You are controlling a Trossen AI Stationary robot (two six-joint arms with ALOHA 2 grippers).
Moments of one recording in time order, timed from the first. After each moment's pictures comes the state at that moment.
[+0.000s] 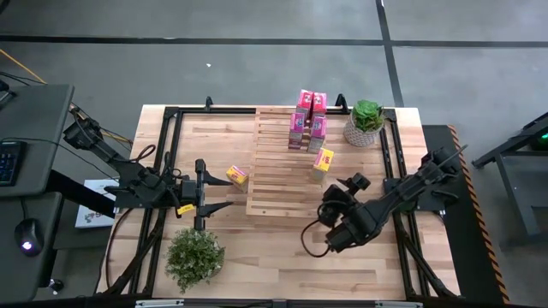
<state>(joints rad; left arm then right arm) -0.62 0.92 0.70 0.18 -0.70 0.08 0.59 1.68 1.43 -1.51 0.85 1.25</state>
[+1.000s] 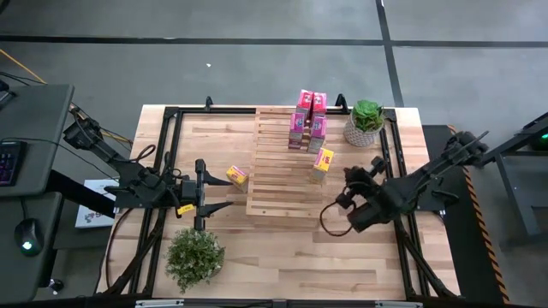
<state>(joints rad) -0.62 0.92 0.70 0.18 -0.70 0.08 0.55 1.34 1.09 -1.38 0.98 1.22</state>
